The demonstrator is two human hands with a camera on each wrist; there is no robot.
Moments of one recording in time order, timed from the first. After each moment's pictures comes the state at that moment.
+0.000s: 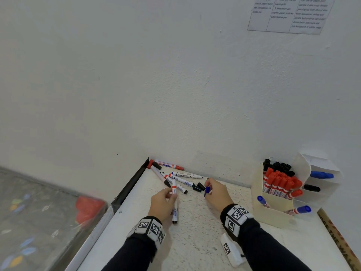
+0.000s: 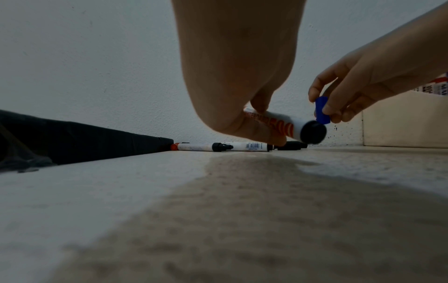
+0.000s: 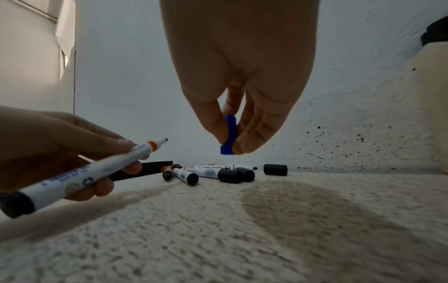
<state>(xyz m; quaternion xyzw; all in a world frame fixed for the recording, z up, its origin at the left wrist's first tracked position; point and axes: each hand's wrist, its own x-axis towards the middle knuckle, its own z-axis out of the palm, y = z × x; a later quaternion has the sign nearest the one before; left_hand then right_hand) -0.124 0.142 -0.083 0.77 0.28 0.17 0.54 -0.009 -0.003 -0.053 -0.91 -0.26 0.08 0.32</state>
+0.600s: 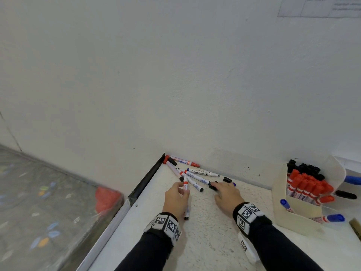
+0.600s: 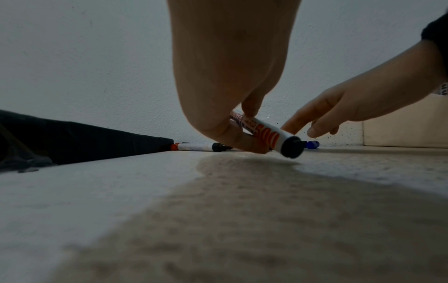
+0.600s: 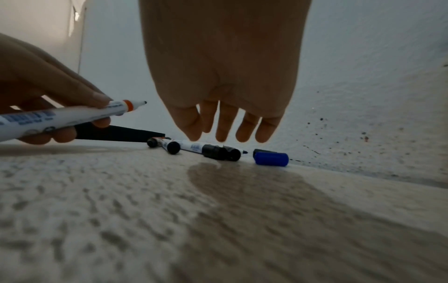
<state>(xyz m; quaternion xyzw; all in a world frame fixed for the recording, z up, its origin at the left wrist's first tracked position) -0.121 0.147 -0.089 0.76 0.32 0.21 0.52 0.002 0.010 -0.076 -0.92 -0.36 0.08 0.10</state>
